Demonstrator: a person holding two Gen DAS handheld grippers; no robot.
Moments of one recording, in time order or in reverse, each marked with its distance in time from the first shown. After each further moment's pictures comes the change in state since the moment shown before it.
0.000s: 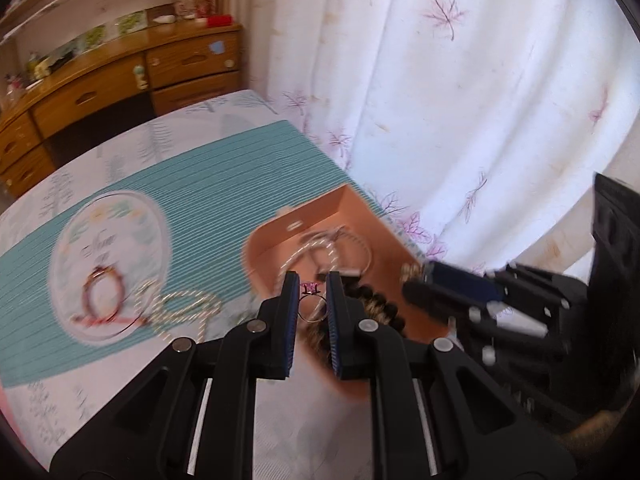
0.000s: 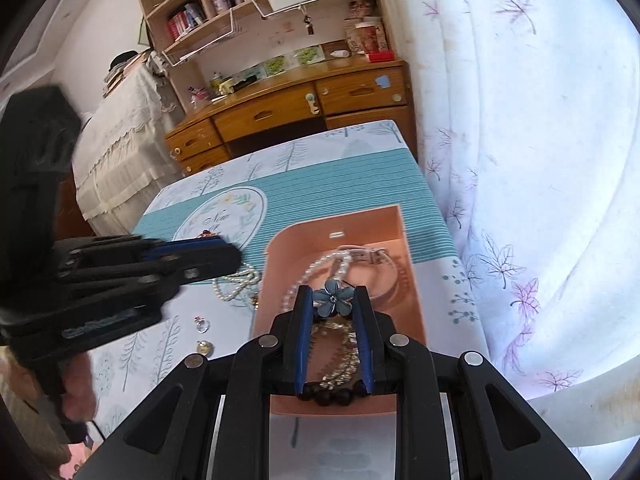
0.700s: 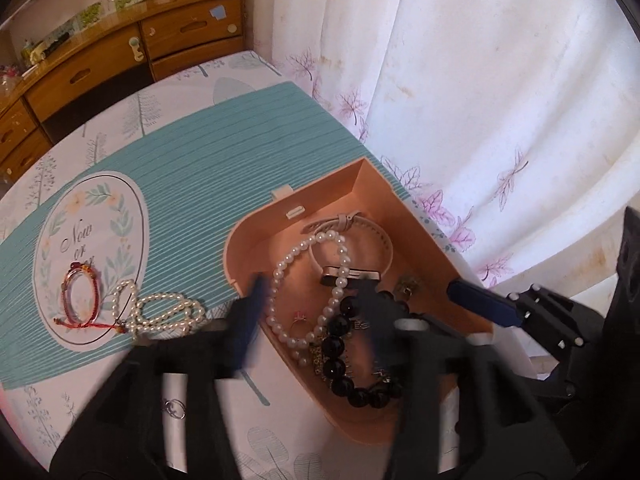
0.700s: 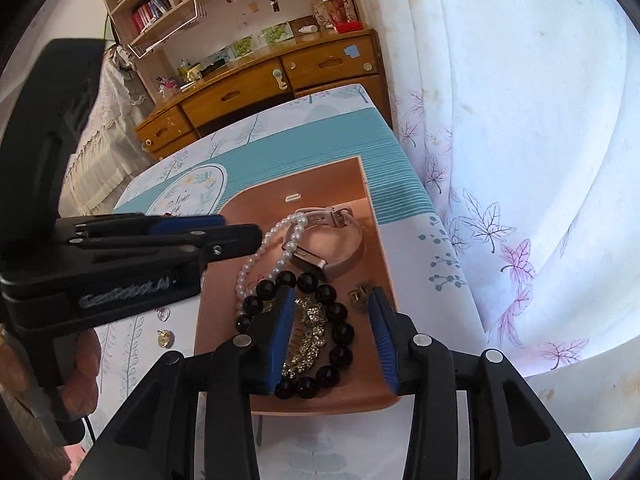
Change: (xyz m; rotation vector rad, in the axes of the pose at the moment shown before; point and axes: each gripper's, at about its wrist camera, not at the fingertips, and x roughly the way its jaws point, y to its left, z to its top) left arm 0.052 -0.002 0.005 -0.025 0.110 0.056; right arm 0.048 -0.034 -0.023 0.080 0.087 -0.063
